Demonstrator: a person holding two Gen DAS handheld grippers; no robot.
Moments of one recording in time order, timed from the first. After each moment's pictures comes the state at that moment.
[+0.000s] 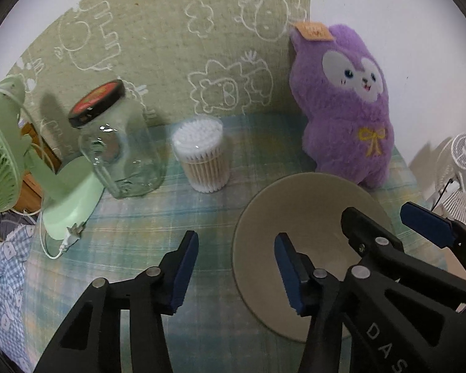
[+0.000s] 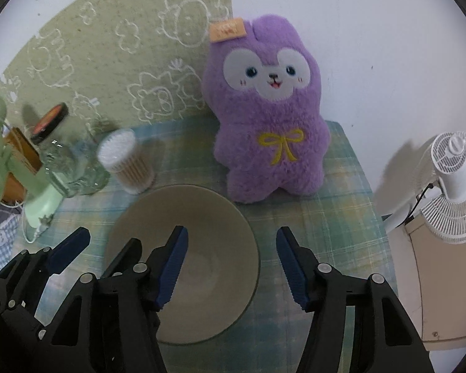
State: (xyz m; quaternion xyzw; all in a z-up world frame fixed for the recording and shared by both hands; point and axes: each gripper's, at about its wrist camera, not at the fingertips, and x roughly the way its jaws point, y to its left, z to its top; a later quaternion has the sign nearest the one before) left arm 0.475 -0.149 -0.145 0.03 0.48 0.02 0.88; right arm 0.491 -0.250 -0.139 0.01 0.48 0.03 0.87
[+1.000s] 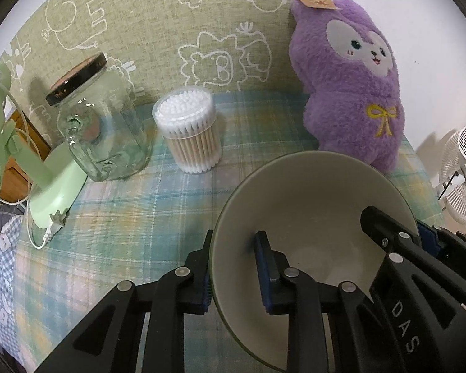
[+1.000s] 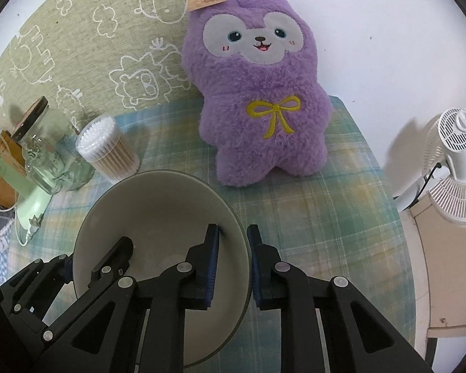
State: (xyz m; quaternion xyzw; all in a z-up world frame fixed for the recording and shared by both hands) left arm 0.482 -0.157 -0.168 0.02 0.50 0.02 0.86; right arm 0.494 -0.255 -0.163 0.04 0.51 0.02 0.86
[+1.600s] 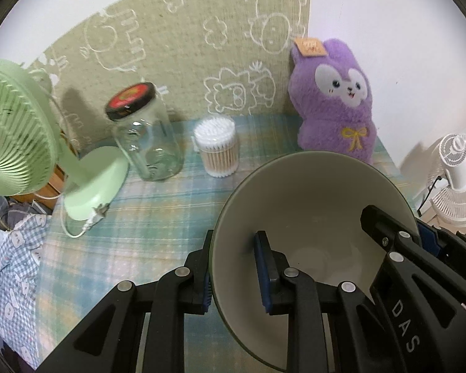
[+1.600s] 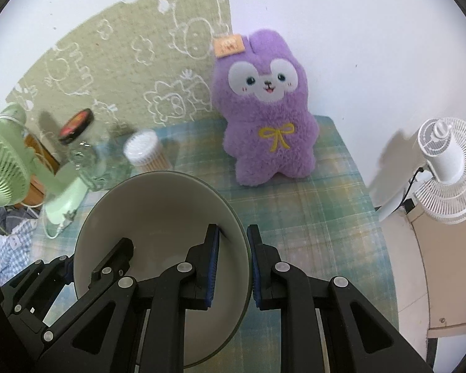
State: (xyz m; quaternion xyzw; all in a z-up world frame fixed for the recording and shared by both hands) left arm 0.423 -0.149 -0.103 0.02 0.48 0.03 0.88; right arm 0.440 -0.243 -0.096 0.04 0.48 0.03 0.88
